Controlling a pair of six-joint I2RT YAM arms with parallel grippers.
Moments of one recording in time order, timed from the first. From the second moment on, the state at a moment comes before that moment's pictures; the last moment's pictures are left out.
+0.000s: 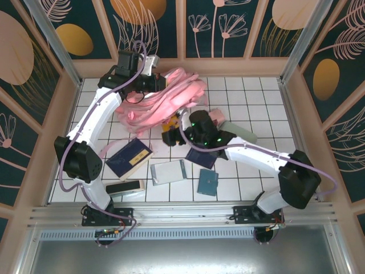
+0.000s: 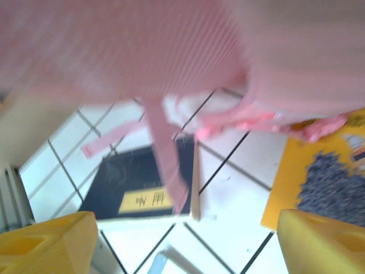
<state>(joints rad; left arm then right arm) -0.33 1.78 1.81 -0.68 0.49 -0.29 0.88 1.47 0.99 0.00 -0.18 0.36</state>
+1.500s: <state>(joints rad) -0.33 1.53 1.32 -0.27 0.52 -0.16 0.41 1.53 0.78 0.44 -0.79 0.97</state>
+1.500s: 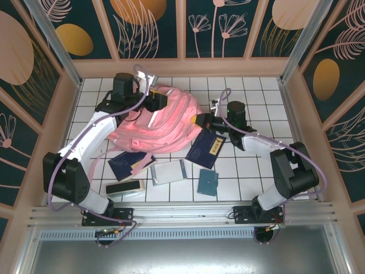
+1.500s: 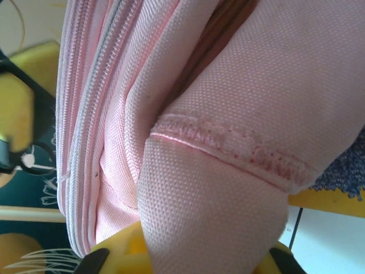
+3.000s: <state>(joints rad) -0.57 1.85 1.64 -0.95 -0.25 -0.63 0.96 1.67 0.94 0.12 0.10 0.67</state>
